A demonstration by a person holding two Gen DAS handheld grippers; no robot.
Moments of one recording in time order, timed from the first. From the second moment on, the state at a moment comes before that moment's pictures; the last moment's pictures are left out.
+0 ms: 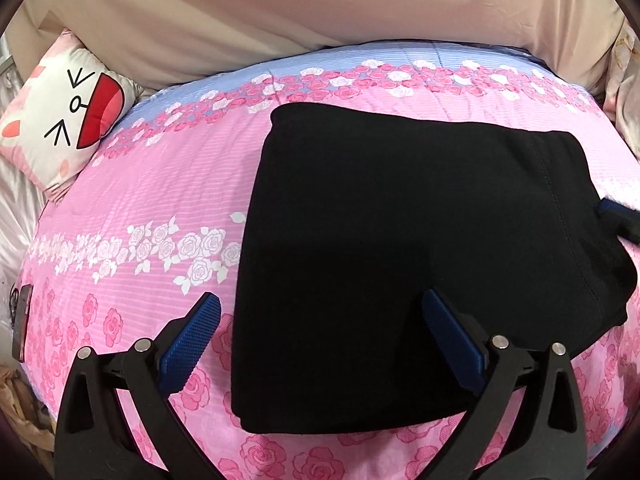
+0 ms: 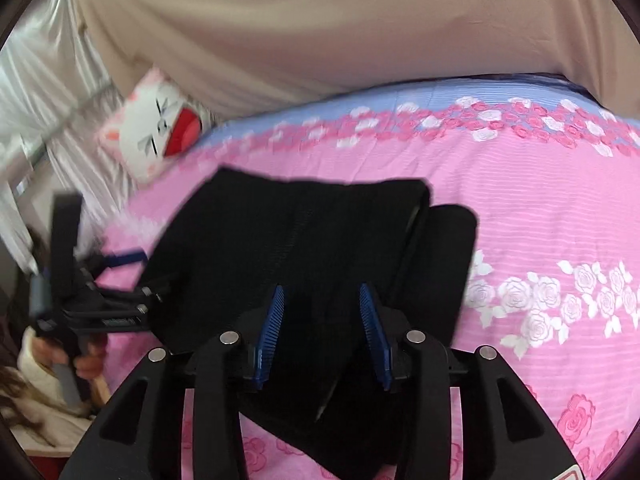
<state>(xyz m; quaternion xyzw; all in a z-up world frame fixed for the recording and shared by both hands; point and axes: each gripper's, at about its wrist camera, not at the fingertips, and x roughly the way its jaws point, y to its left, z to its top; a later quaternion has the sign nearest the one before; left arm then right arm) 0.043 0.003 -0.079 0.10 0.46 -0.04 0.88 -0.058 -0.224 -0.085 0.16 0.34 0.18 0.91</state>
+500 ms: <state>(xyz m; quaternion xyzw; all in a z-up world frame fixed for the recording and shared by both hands) 0.043 0.011 -0.081 0.09 0.46 -0.04 0.88 -0.066 -0.180 -0.066 0.05 0.33 0.17 0.93</state>
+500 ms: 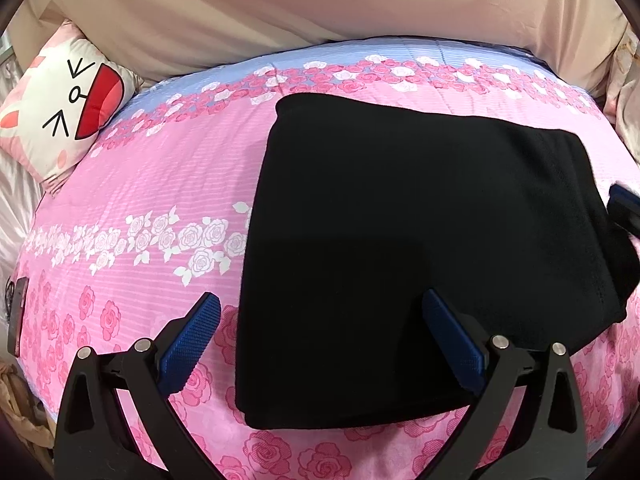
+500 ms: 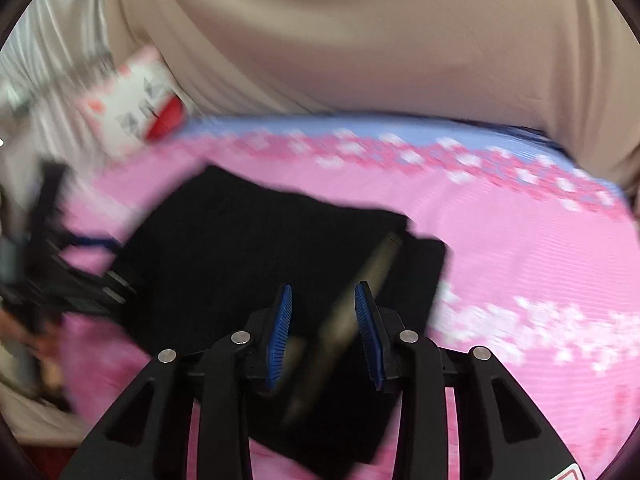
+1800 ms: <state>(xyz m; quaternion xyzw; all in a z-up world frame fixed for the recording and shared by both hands) 0.040 0.013 -0.078 0.08 0.46 -0.06 0.88 -0.043 -0.201 -0.076 0.19 0.34 0.22 0.89</state>
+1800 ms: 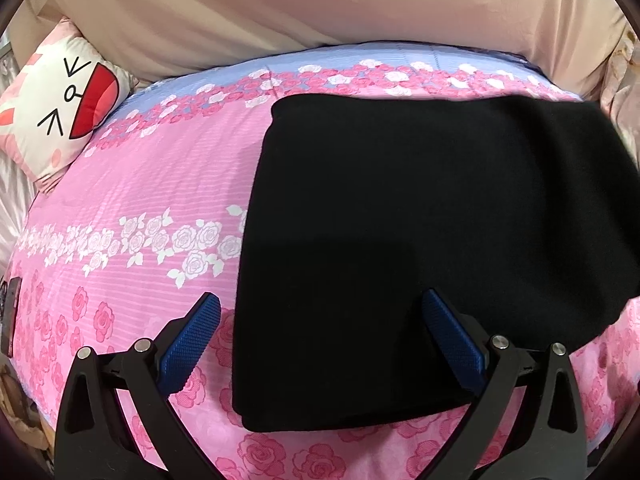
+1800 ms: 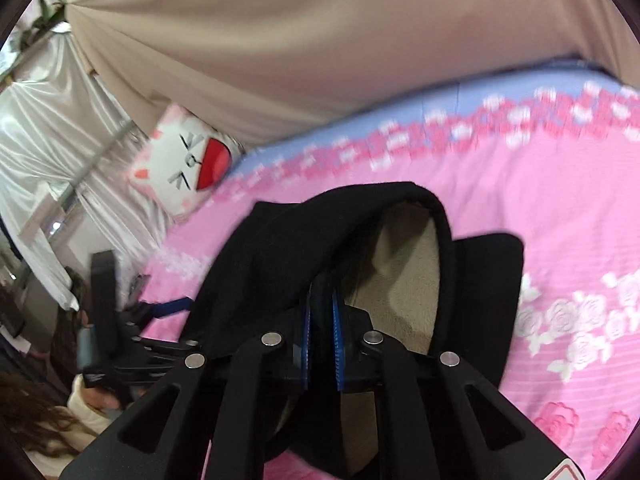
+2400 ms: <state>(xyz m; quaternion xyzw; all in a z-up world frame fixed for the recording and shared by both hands) 0.033 0.102 -0.064 -0.04 0.47 -0.06 0.88 -0.115 -0.247 -0.111 0.33 0.35 0.20 0.85</state>
